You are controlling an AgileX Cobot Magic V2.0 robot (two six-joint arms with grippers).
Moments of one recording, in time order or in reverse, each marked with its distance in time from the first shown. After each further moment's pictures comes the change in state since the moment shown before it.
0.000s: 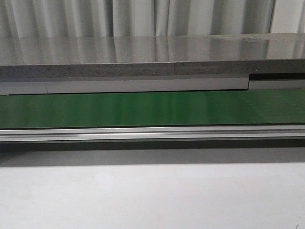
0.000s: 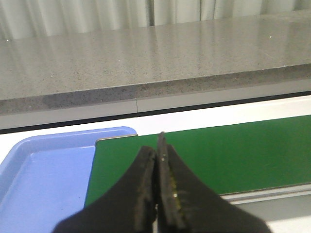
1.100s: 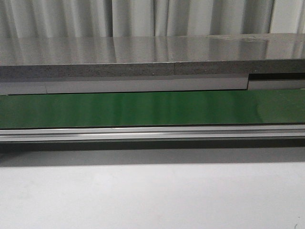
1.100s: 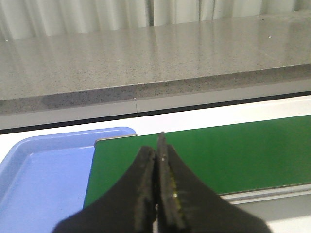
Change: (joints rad) left arm 0.000 0.000 0.000 0.000 0.000 0.000; right arm 0.084 -0.247 -0.002 0.101 -0.059 -0.001
